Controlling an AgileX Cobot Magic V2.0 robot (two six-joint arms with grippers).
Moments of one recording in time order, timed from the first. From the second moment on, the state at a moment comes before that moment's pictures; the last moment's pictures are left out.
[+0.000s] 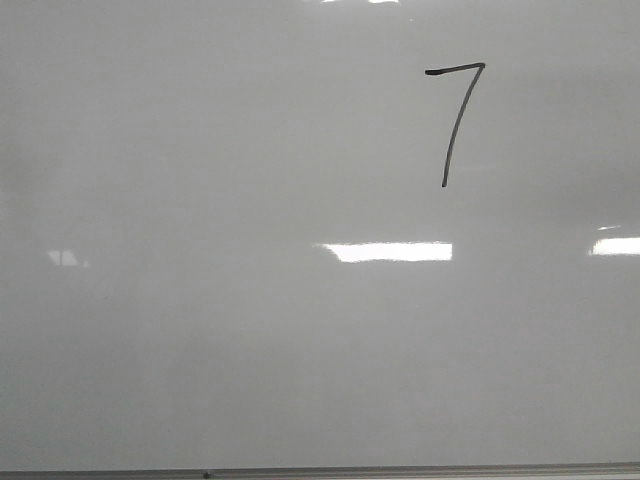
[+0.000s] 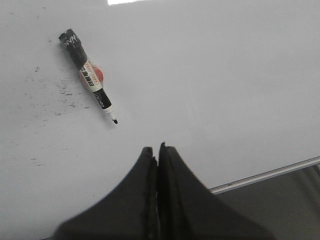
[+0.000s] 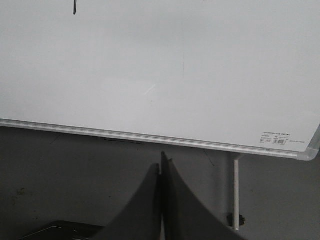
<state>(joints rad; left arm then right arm) -0.43 0.57 -0.83 0.17 0.91 -0.21 0.07 0.50 -0.86 0.06 1.17 0.00</state>
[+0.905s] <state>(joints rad) -0.01 0.11 -0.22 0.01 0.37 0.09 0.07 0.50 -0.86 0.06 1.17 0.00</state>
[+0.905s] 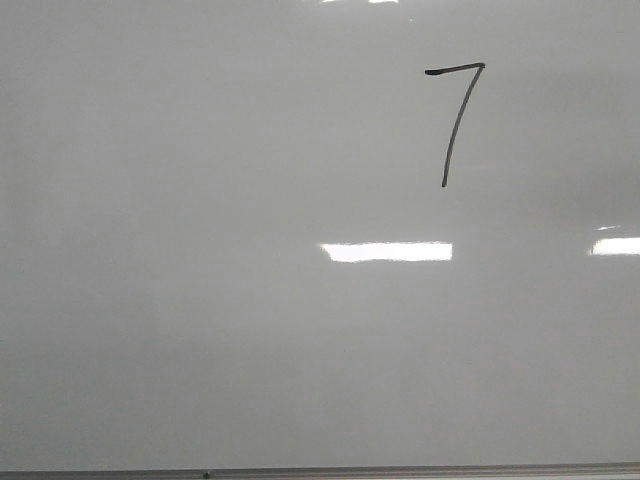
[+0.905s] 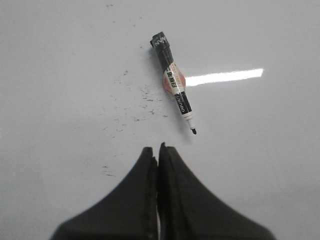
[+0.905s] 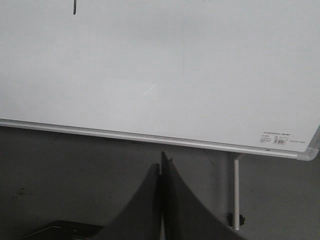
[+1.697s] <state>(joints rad) -0.01 -0.01 0.01 -0.01 0.02 0.10 0.07 0.50 -0.86 0.05 1.17 0.00</state>
